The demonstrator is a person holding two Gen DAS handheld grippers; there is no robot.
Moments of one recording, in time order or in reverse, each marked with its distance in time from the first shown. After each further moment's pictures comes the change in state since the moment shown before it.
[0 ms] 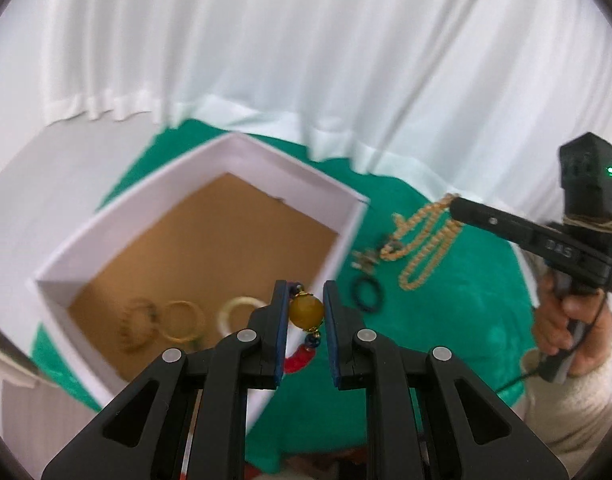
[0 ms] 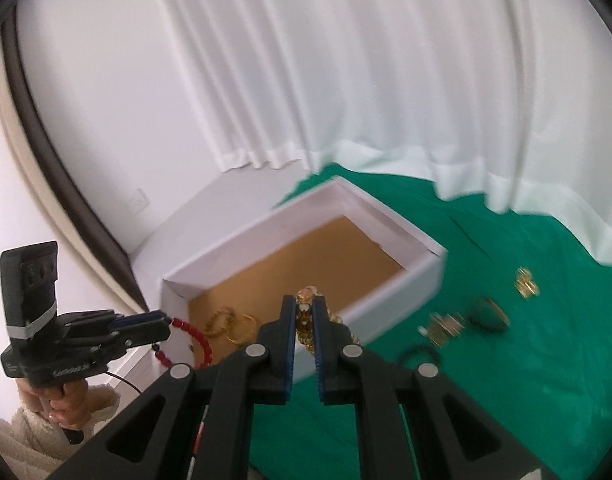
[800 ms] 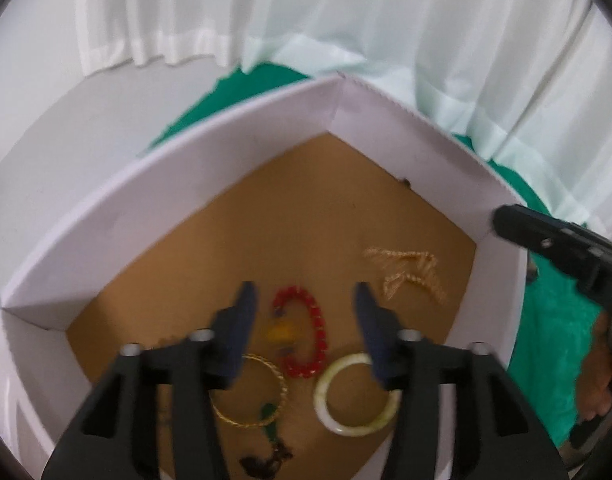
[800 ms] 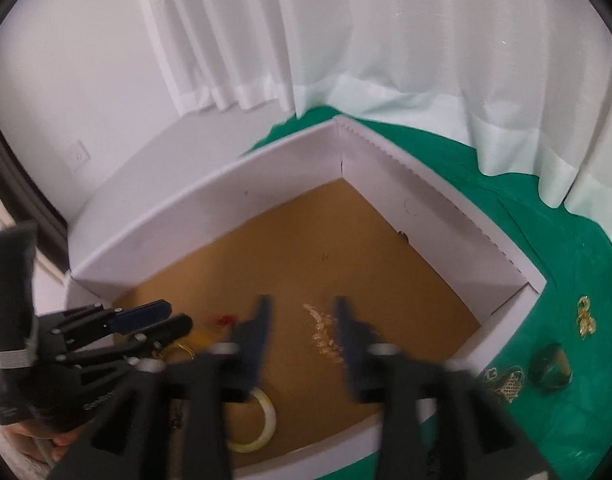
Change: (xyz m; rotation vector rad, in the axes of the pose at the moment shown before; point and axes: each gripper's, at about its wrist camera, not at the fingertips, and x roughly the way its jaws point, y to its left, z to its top) left arm 0.155 0.088 0.020 -0.097 0.103 0.239; right arm 0.194 -0.013 0.018 0.015 0.146 -0.126
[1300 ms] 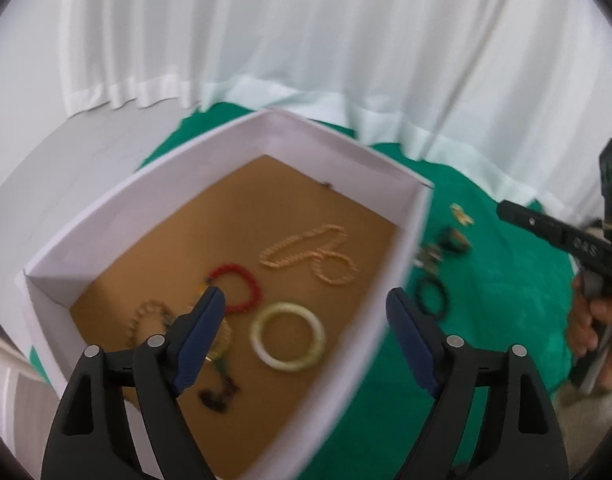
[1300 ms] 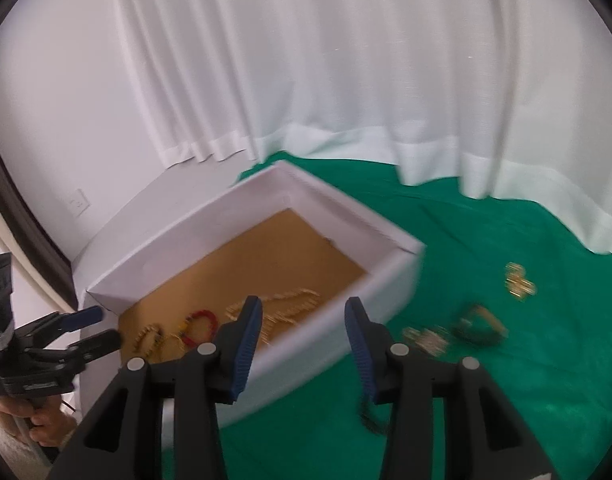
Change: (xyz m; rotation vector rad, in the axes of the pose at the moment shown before) left arm -0.092 -0.058 -0.056 0.116 -0.103 -0.118; right arm -0.124 -0.074 -0.064 0.077 -0.143 -0.105
